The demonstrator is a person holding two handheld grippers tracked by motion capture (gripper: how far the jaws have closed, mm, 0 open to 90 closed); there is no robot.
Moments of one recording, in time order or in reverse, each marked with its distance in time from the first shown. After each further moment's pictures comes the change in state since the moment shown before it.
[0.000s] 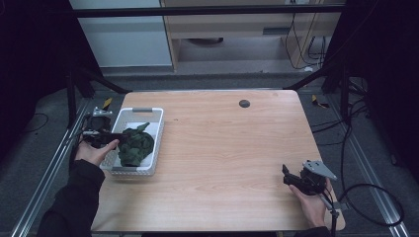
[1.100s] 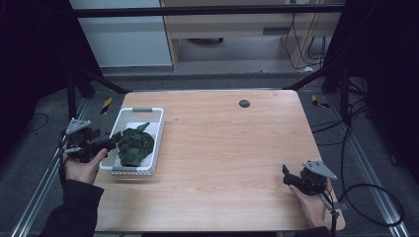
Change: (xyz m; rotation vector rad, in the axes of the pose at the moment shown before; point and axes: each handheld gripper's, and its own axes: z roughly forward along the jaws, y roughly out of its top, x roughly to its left) left arm -0.007 -0.029 -0.050 -0.236 0.009 -0.143; right arm 0.000 0.000 -0.001 0.005 -0.009 0.007
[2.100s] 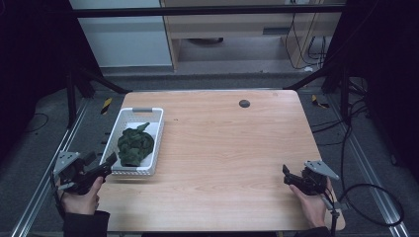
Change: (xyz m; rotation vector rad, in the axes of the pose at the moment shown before) left arm -0.014 -0.067 -0.041 -0.162 0.010 -0.132; right arm -0.002 0.002 -0.003 0.004 0.026 0.032
